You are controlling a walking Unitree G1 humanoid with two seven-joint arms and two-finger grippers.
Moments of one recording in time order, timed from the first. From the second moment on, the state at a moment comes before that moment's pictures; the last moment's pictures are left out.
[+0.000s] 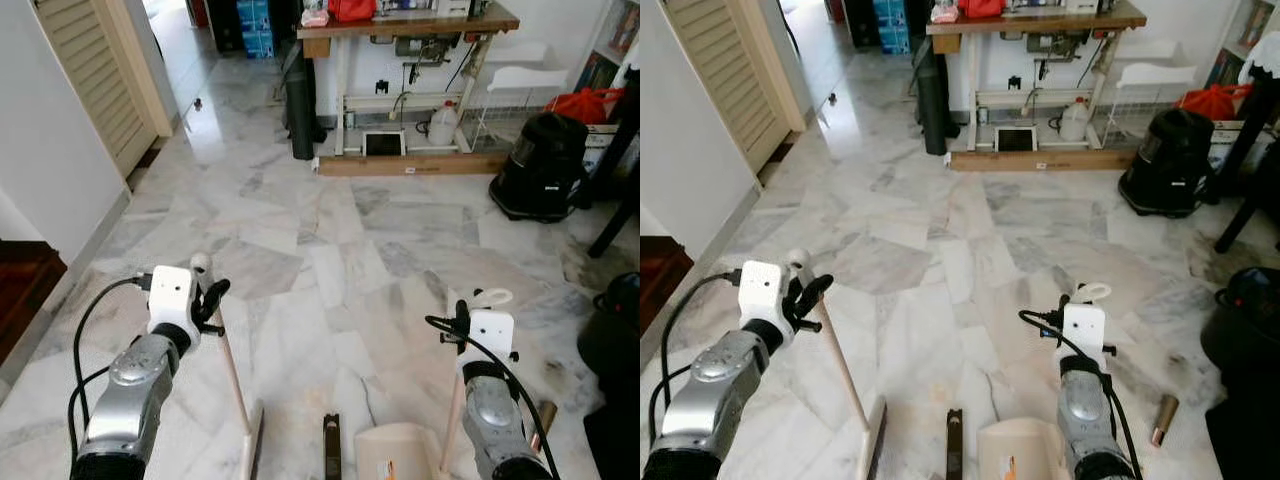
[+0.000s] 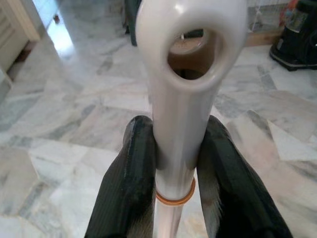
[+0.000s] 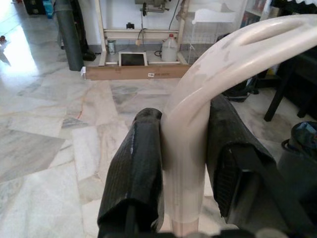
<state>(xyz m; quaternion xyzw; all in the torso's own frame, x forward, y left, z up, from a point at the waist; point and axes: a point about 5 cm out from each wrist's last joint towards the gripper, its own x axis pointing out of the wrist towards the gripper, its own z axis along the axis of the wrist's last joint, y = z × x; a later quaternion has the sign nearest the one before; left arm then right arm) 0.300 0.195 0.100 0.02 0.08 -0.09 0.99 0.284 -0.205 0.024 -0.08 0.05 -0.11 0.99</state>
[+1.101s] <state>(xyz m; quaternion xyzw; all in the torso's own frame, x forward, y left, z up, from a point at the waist) 0.322 0.177 0.071 -0.17 0.18 -0.16 0.96 0.276 -0.207 0.021 -0.08 0.04 -0.09 0.99</state>
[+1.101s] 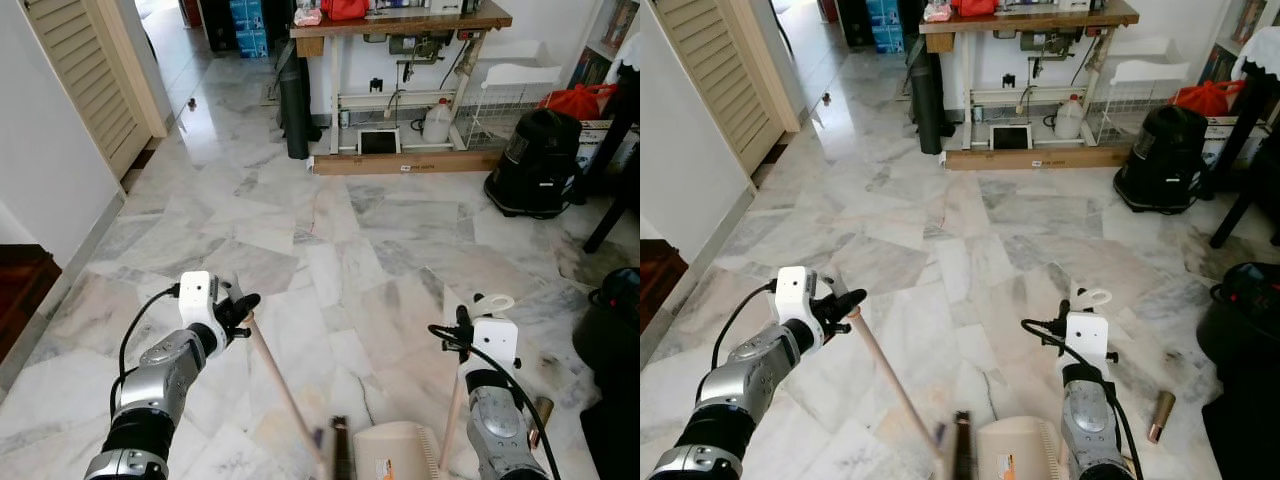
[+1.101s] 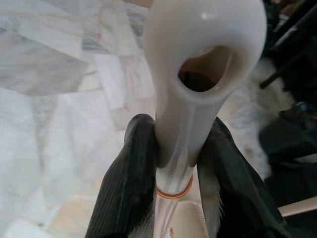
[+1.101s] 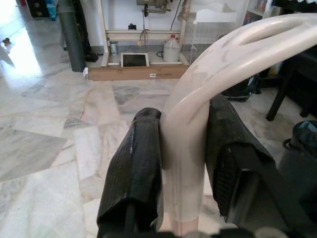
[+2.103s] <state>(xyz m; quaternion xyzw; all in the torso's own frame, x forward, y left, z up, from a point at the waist) 0.324 0.222 0.127 -0.17 0.04 -0.05 0.98 0.293 -0.199 0.033 -0.07 0.03 -0.08 0.99</state>
